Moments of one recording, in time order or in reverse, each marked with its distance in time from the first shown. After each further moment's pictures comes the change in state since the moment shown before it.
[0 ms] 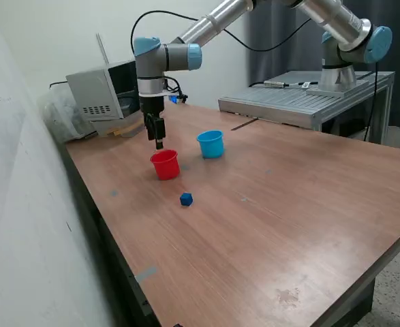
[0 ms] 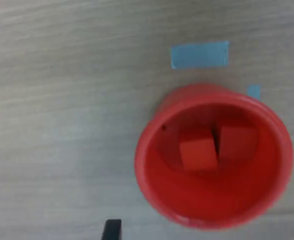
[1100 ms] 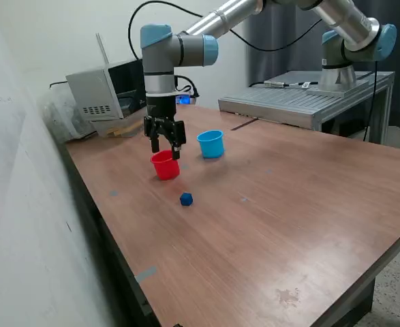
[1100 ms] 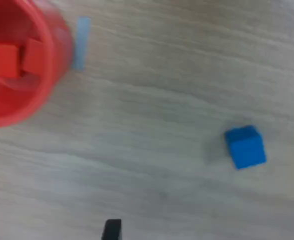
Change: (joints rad) arm 0.177 0.063 -0.144 0.078 0.056 -0.177
